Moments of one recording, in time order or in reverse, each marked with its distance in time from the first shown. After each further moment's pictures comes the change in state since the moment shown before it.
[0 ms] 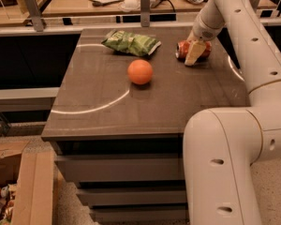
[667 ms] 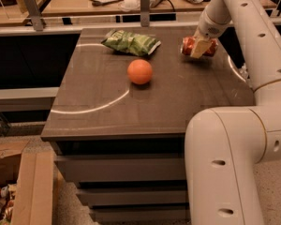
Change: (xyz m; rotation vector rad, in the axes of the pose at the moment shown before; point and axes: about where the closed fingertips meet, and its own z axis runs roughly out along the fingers) arm 0.009 0.008 -0.025 -0.023 0.032 0.006
